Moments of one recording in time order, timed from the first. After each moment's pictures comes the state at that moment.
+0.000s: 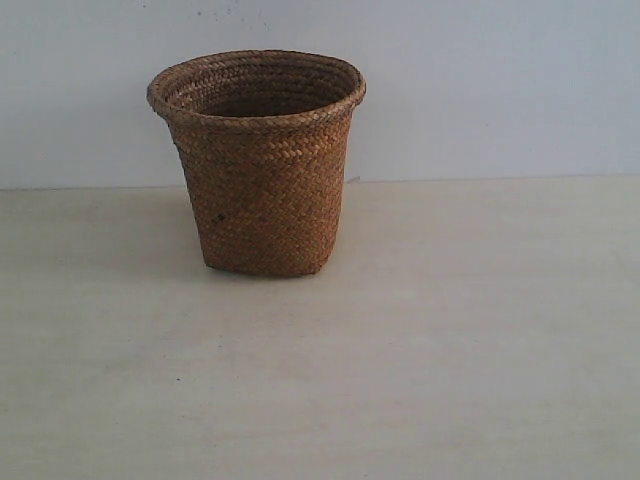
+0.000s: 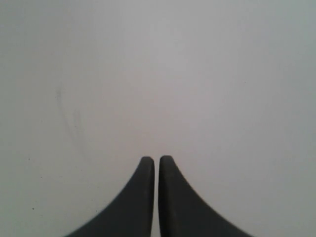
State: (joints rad) left arm -0.05 0.00 0.00 -0.04 0.29 -0.11; right arm 0.51 0.01 -0.03 0.63 -0.70 -0.16
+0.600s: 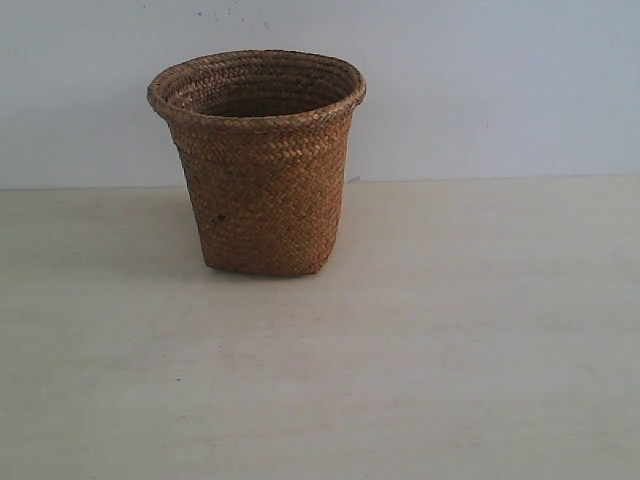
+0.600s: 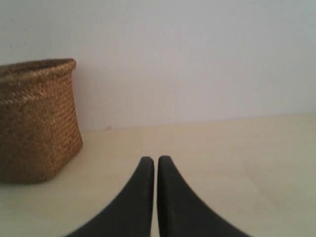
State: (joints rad) left arm -0.05 0.00 0.00 -0.04 0.29 -0.11; right arm 0.06 0.01 -0.02 0.55 0.12 -0.41
